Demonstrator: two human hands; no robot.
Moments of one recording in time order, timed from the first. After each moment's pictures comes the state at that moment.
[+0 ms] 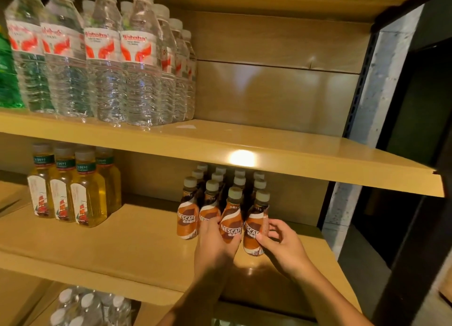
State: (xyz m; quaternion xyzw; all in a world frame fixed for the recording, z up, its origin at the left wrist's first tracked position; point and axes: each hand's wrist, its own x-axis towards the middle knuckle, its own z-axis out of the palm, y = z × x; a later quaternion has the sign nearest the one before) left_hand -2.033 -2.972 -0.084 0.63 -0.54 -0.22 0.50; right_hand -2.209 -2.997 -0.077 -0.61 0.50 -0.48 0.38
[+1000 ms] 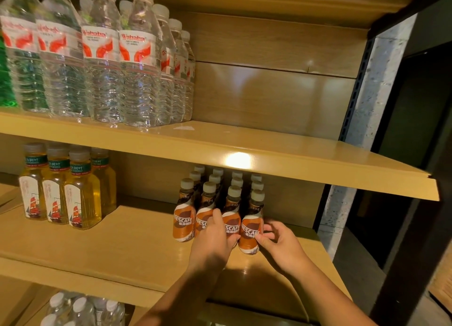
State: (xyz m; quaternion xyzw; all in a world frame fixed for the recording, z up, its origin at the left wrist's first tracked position) left_hand -2.029 -2.984 -0.062 0.66 -0.65 -0.14 0.35; right_hand -2.211 -3.001 -0.065 -0.65 0.58 -0.39 0.29
